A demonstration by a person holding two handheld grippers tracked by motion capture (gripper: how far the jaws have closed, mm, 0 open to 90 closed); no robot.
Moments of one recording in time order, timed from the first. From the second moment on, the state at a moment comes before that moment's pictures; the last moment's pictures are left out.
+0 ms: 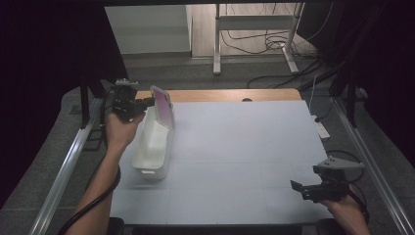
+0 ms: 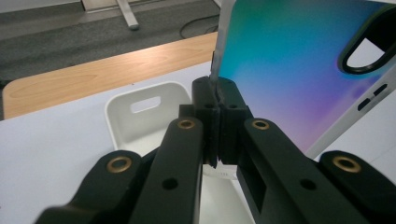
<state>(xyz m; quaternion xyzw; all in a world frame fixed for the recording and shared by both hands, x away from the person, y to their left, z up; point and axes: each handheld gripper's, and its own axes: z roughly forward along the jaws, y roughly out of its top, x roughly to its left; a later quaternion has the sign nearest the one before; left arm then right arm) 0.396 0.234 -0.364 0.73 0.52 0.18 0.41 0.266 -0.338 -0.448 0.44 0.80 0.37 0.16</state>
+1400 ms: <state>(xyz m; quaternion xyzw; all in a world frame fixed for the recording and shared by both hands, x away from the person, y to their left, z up) 0.442 0.250 -0.399 0.69 0.58 0.22 0.37 0.266 -0.339 -0.448 0.44 0.80 0.37 0.16</state>
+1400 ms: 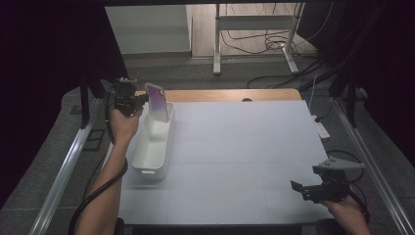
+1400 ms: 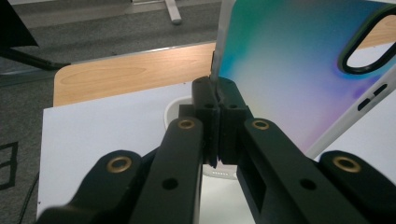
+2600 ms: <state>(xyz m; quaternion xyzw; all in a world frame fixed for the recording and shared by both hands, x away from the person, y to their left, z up) 0.469 0.248 -0.445 0.68 0.61 0.20 0.34 0.266 -0.338 -0.449 0.43 0.81 0.37 0.15</state>
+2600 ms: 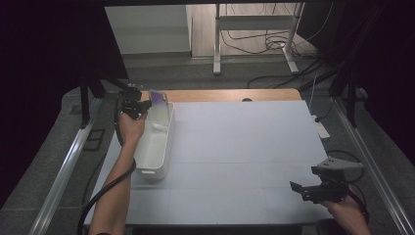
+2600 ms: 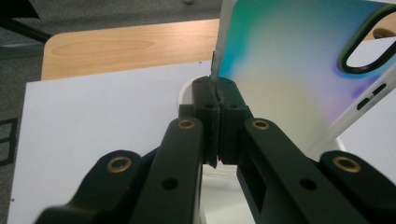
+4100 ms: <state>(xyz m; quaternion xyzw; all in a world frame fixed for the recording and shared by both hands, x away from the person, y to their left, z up) 0.479 0.246 -0.451 0.71 0.58 0.20 0.35 0.266 -0.338 -0.448 0.43 0.81 0.37 0.15</state>
